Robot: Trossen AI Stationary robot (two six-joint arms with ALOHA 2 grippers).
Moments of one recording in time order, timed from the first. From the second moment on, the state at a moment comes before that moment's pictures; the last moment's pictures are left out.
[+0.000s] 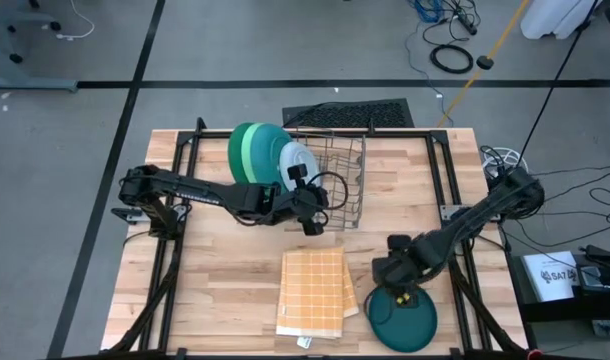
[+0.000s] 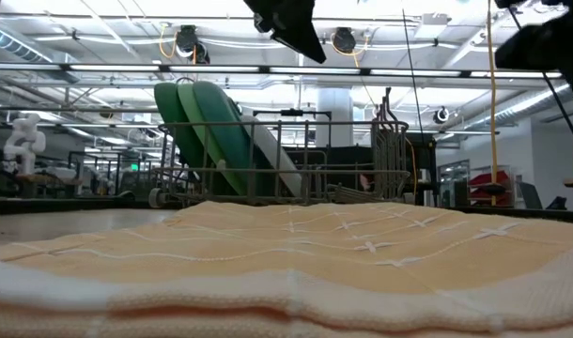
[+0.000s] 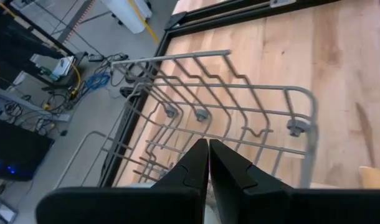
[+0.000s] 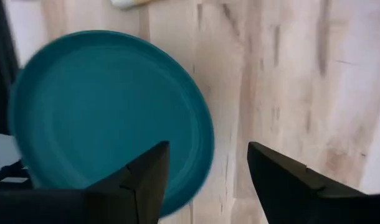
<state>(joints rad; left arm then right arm) -0.11 1.72 1.46 -0.40 -0.58 0.14 0.59 1.53 1.17 -1.08 -0.06 0.61</state>
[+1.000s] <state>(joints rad) -0.25 1.72 1.46 -0.40 -0.68 0.10 0.58 1.90 1.17 -0.93 -0.22 0.36</state>
